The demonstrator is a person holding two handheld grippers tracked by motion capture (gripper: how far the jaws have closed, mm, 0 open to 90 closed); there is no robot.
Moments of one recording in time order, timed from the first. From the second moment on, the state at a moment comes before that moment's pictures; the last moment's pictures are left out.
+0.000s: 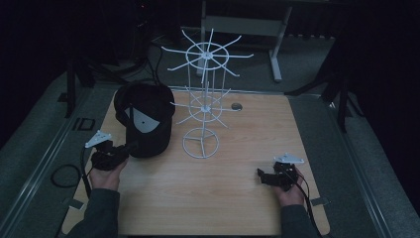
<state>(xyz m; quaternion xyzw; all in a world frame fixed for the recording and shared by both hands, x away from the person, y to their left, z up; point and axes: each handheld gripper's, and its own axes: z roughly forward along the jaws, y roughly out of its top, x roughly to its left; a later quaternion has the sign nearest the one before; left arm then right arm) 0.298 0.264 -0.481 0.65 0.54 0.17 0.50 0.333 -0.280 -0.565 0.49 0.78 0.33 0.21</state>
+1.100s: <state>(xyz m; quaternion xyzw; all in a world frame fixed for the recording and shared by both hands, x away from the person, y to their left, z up) 0.295 0.272 -0.445 0.66 0.50 0.23 0.51 0.333 -0.280 -0.565 0.49 0.78 0.33 0.21</state>
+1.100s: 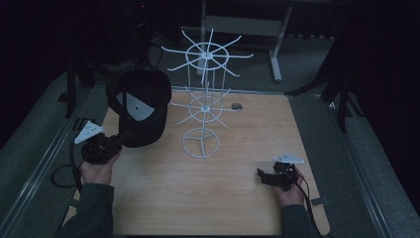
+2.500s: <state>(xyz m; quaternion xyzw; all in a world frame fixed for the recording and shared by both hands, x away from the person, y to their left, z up) 0.285 0.264 -0.418 0.65 0.47 0.30 0.52 0.333 -0.280 -0.565 0.49 0.78 0.33 0.21</state>
